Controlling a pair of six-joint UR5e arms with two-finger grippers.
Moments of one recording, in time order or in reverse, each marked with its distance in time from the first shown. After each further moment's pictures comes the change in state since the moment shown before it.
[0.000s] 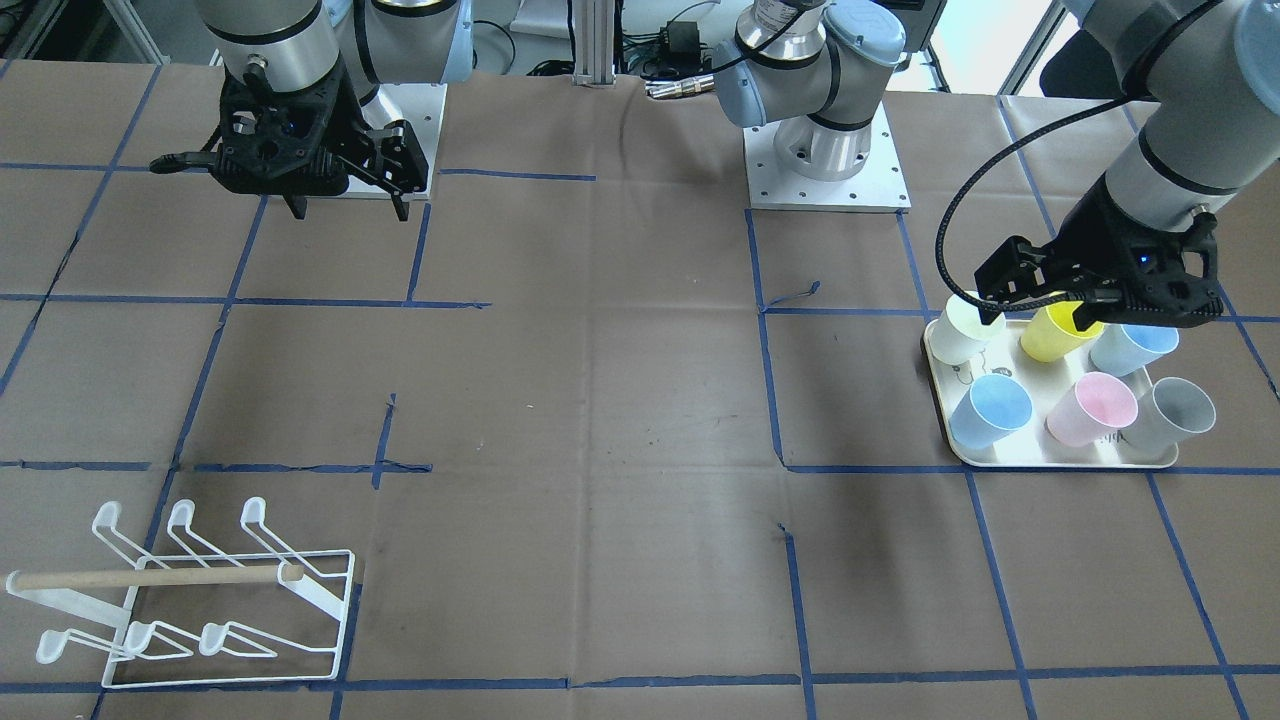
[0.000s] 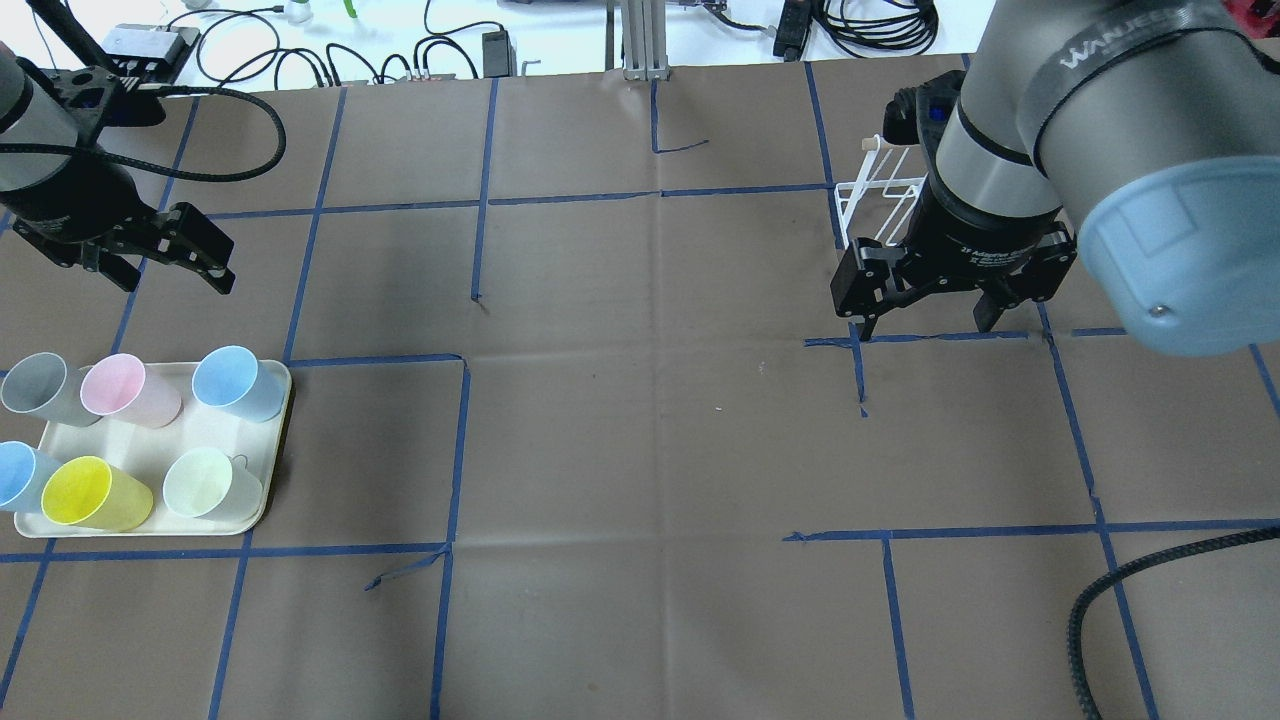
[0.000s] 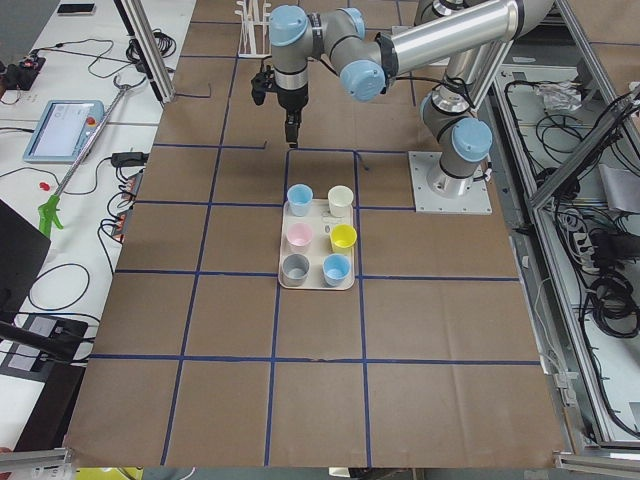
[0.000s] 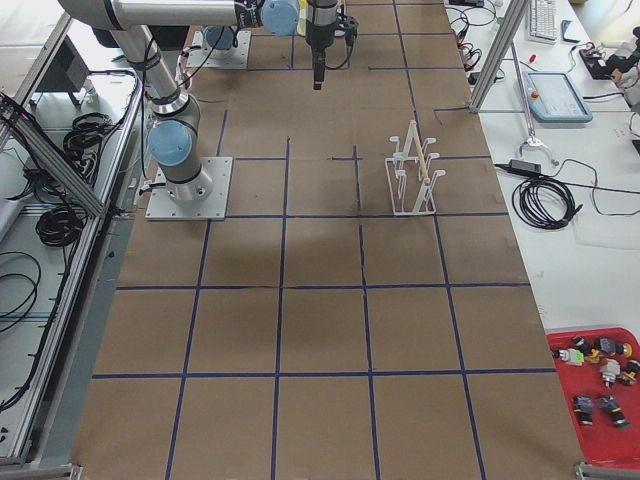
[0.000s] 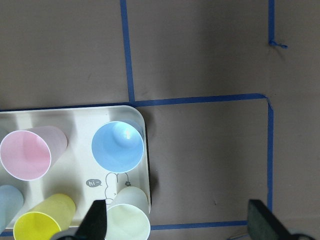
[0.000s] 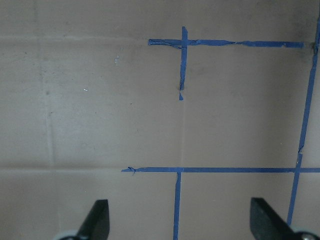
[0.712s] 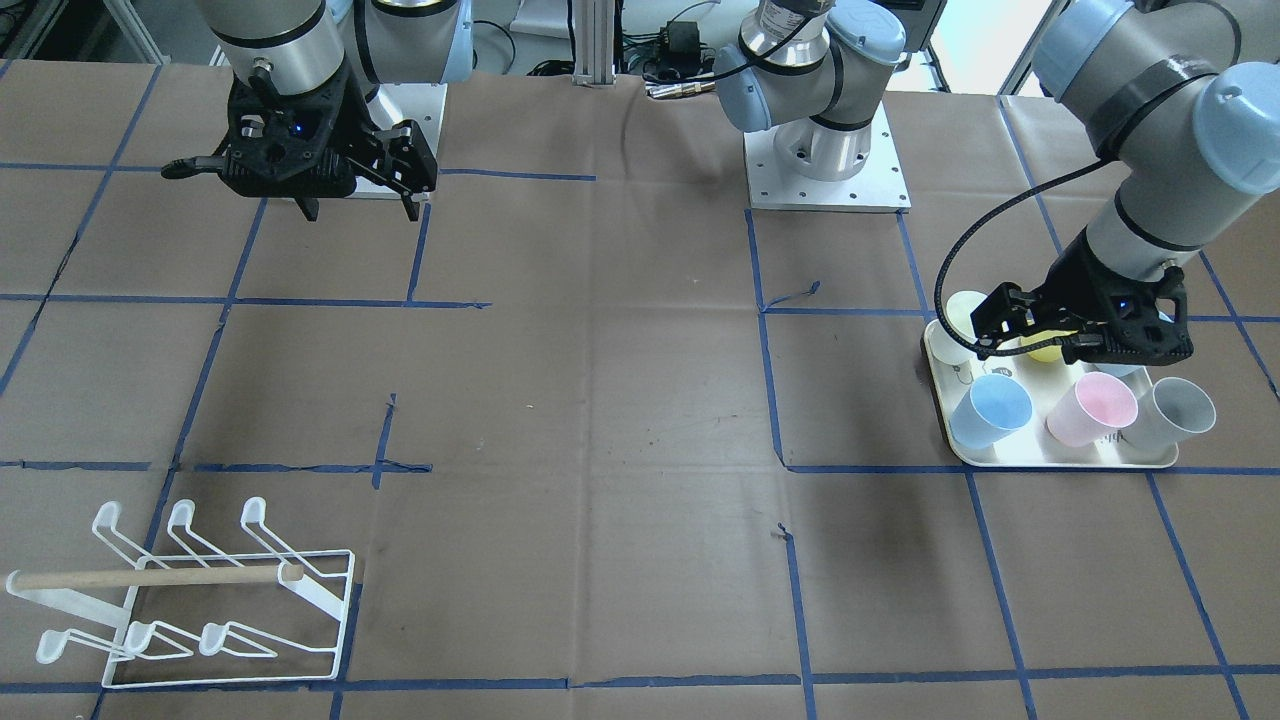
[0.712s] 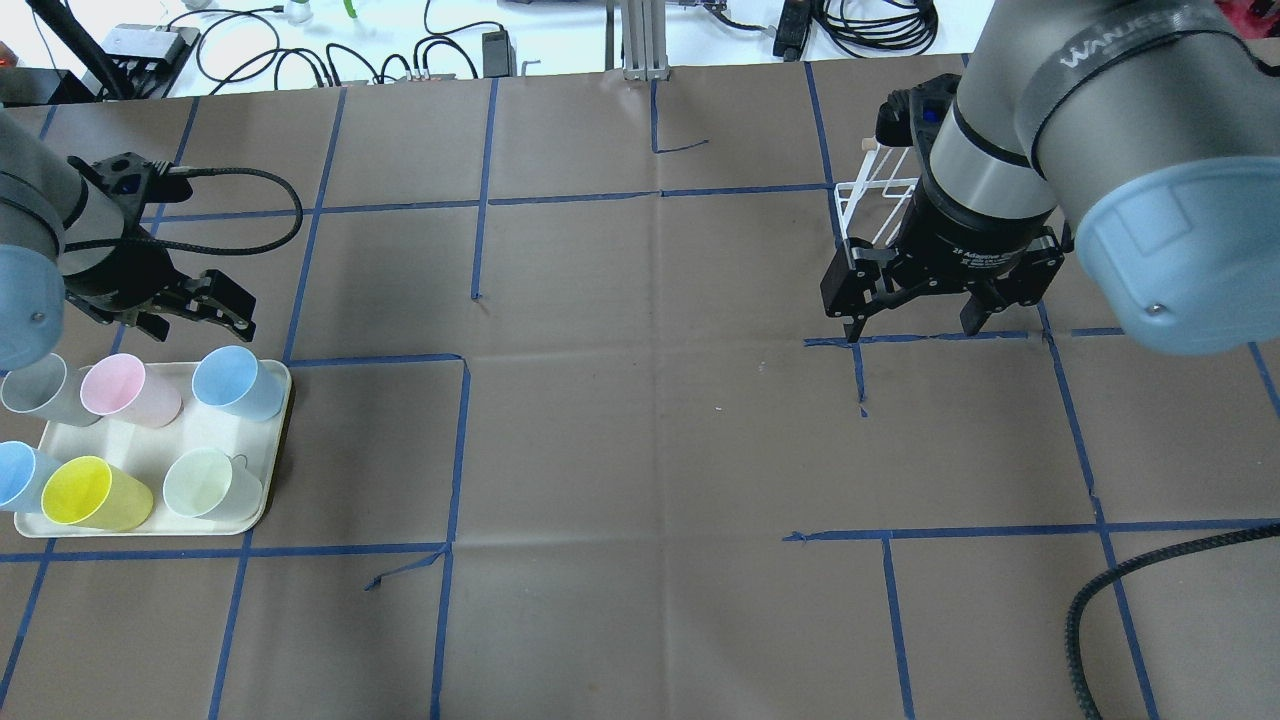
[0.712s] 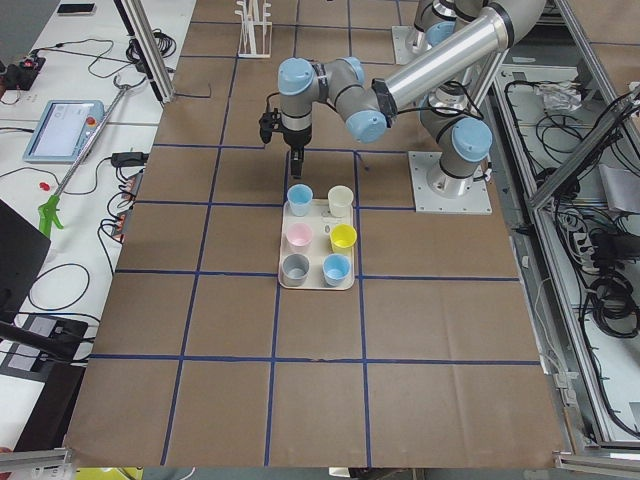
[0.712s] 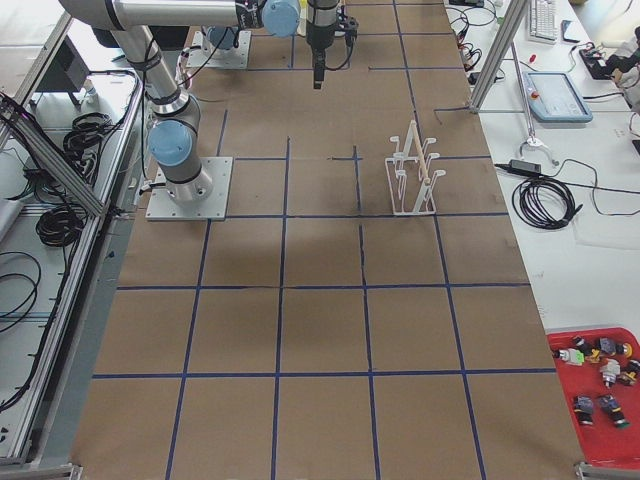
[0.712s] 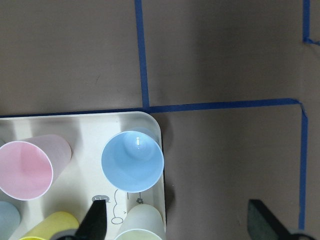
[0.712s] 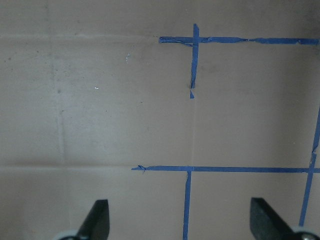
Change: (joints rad) left arm 0.056 -0.057 -0.220 0.294 -0.007 0.020; right arm 0.000 0.003 0.004 0.000 0.027 0.000
